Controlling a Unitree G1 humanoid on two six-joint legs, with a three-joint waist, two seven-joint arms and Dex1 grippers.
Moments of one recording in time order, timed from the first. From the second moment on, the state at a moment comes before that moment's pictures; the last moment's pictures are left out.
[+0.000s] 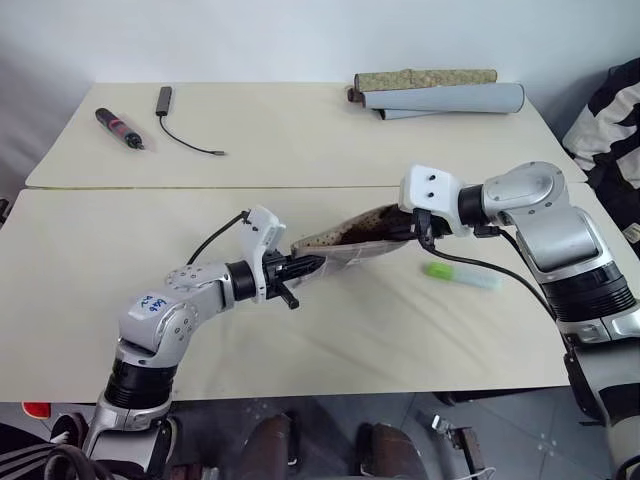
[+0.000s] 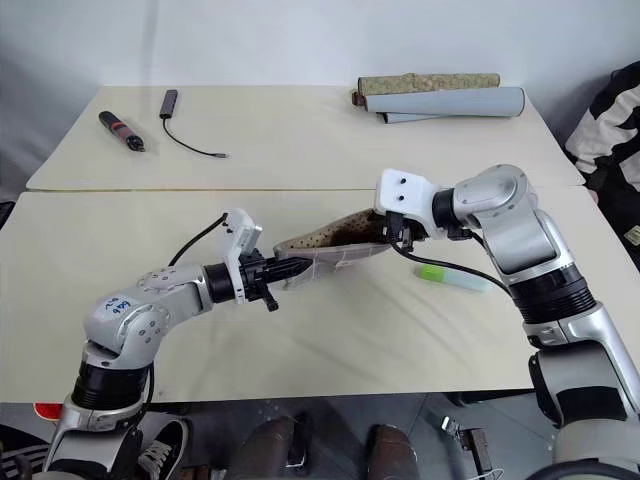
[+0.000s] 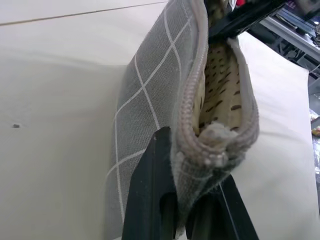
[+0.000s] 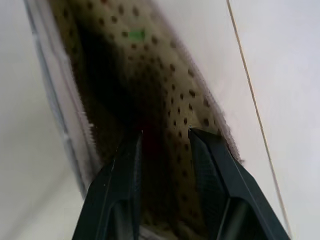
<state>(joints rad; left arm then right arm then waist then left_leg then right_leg) -0.49 0.42 -0.03 -0.30 -0.62 0.94 -0.50 -0.91 -0.76 0.33 0.12 0.00 0.32 1.22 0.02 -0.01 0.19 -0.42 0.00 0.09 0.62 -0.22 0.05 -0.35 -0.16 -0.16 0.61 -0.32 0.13</state>
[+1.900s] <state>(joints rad) -0.44 0.37 0.03 -0.30 -0.77 1.12 -0.52 -0.90 -0.51 0.51 0.17 -0.29 0.20 1.18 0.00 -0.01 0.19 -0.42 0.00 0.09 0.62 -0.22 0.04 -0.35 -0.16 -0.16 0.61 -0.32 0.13</state>
